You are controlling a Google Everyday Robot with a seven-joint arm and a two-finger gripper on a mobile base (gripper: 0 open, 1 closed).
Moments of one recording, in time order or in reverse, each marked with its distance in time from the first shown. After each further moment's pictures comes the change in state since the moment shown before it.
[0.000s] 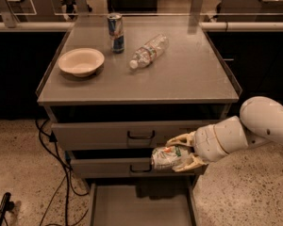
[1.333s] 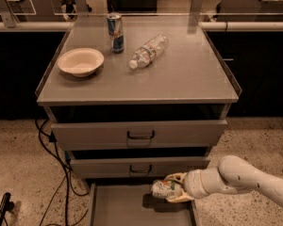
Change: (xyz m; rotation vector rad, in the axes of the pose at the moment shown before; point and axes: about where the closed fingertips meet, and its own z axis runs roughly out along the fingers) arm 0.158 0.084 0.164 0.025 -0.057 0.285
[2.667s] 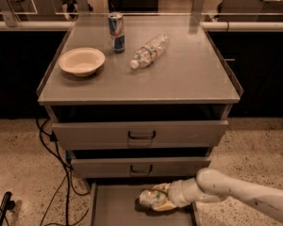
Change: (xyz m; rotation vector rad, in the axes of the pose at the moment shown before) arm 0.044 0.011 0.113 -0.024 -0.009 0.106
